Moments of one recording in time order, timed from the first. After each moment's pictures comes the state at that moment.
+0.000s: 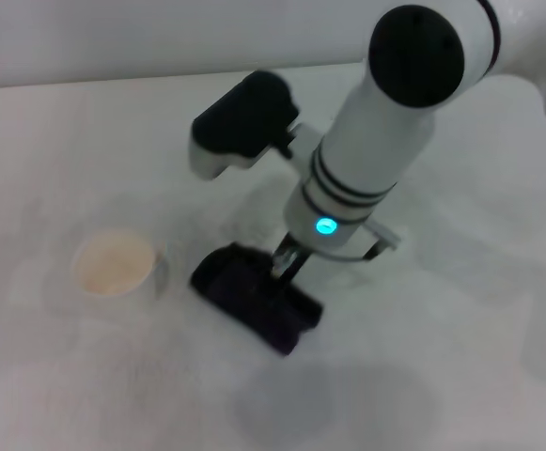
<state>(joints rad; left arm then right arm) -0.25 -2.07 0.75 0.31 -2.22 -1.14 2.69 0.96 2.02 1.05 0.90 -2.21 1.14 -0.11</state>
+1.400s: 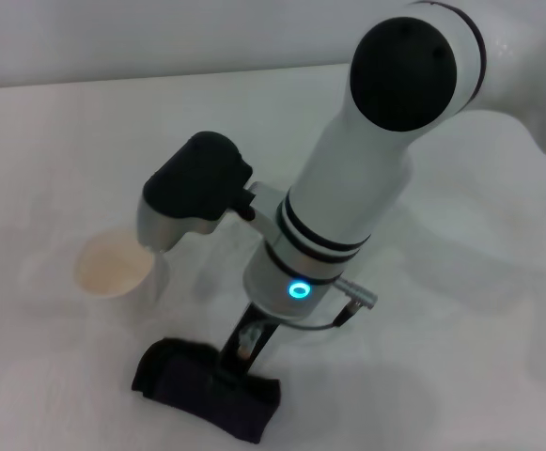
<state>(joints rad) -0.27 -2.07 0.75 0.30 -2.22 -1.14 2.70 0.95 2.03 0.97 0.98 -1.94 1.19 -0.27</state>
